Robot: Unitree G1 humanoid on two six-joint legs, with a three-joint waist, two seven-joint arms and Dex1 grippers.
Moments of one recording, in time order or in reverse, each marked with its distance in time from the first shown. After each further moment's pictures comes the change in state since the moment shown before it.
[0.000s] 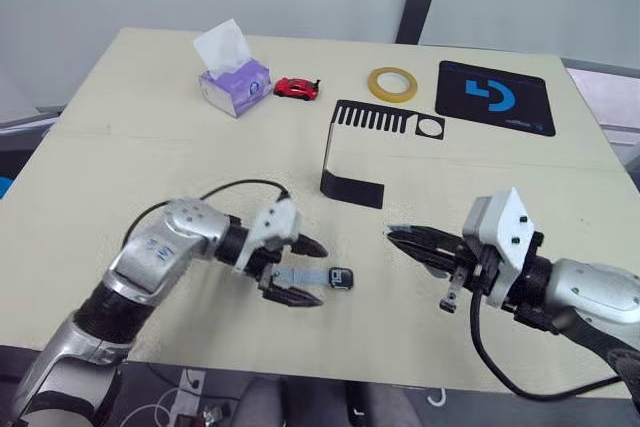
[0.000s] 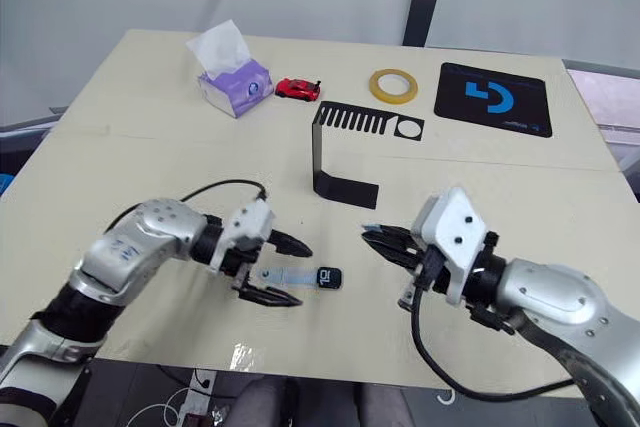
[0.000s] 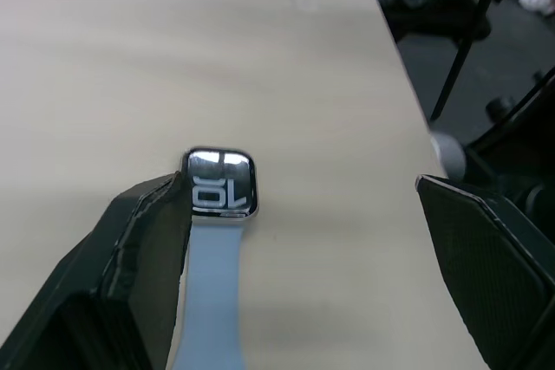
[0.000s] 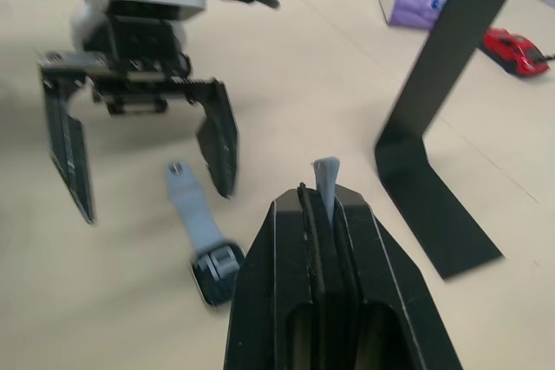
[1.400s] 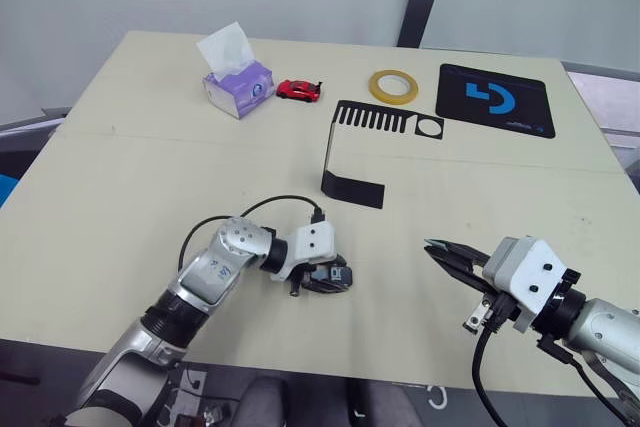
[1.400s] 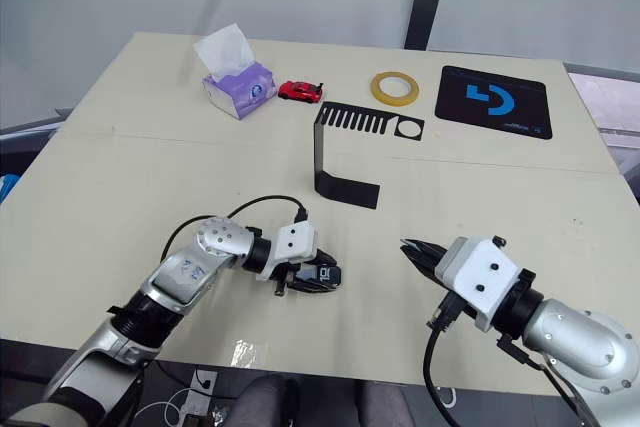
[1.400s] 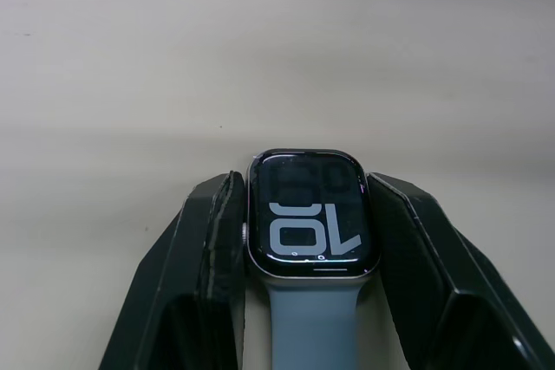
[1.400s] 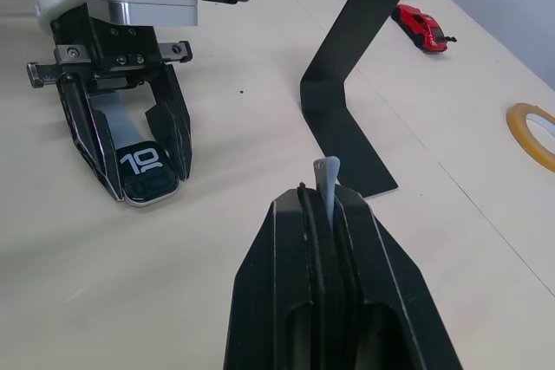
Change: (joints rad) left arm -0.001 -0.238 -0.092 0.185 0.325 -0.144 0.131; right arm 0.295 0.121 -0.106 -0.026 -0.410 -0.215 0.131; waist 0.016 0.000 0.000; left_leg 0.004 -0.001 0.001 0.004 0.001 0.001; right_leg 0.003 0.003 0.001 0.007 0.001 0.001
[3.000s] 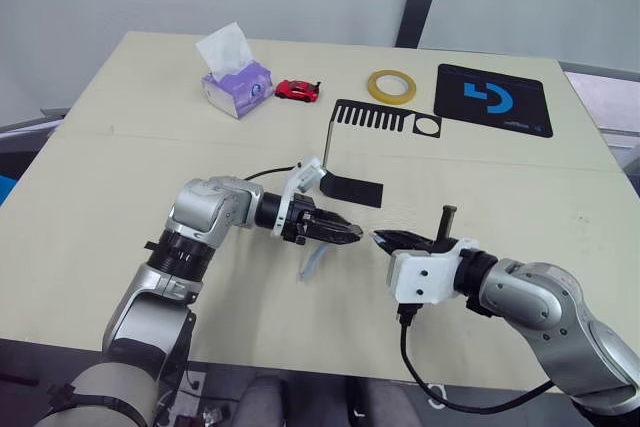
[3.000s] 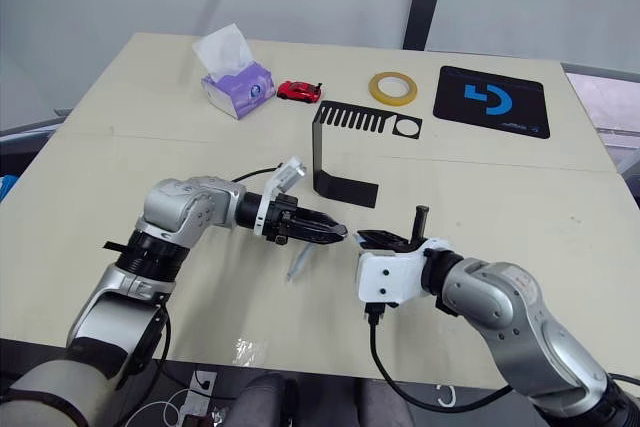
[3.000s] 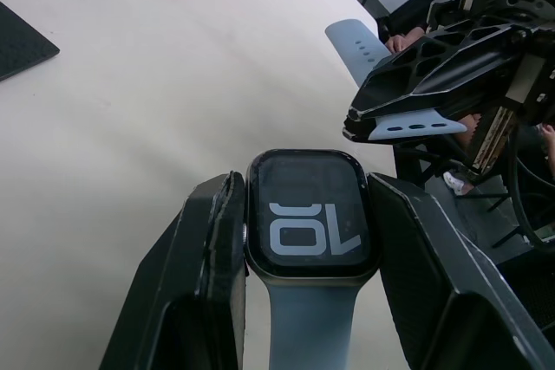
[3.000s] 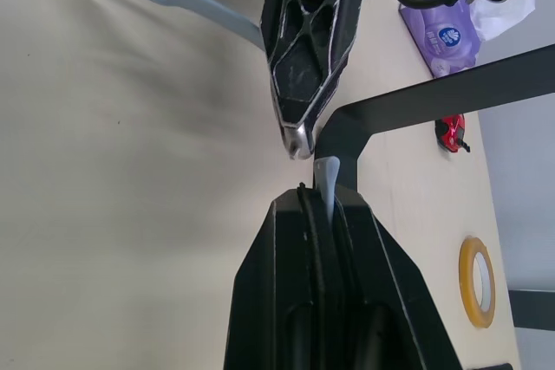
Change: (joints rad) left arm -0.302 -0.082 0.206 0.247 -0.377 0.633 -0.059; right arm -0.433 -0.022 0.551 0.162 -0.716 -0.095 0.102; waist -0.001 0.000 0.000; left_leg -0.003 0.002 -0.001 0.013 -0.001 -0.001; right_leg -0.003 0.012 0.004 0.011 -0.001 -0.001
